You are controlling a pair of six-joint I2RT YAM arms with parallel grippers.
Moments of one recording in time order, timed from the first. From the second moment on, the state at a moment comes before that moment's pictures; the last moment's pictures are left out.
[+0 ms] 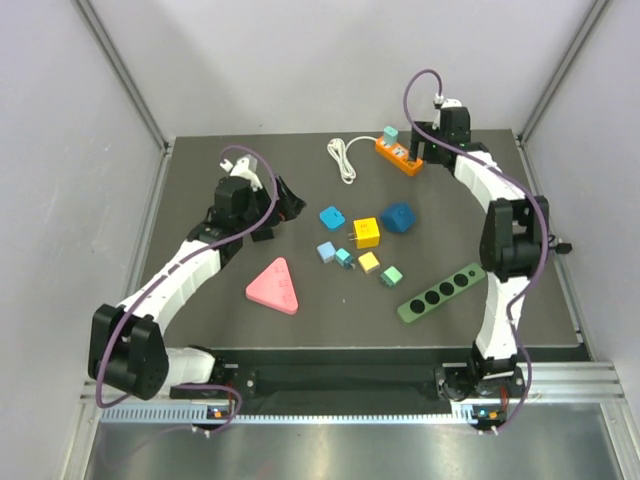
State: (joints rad) left arm -0.34 1.30 0.92 -0.06 0.14 -0.63; right arm 0.14 2.04 1.71 -0.25 0.03 0.16
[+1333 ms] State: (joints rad) left arm -0.34 1.32 0.97 -0.14 0.35 -0.62; right arm 0.12 2.57 2.29 -0.52 -0.23 -0.14
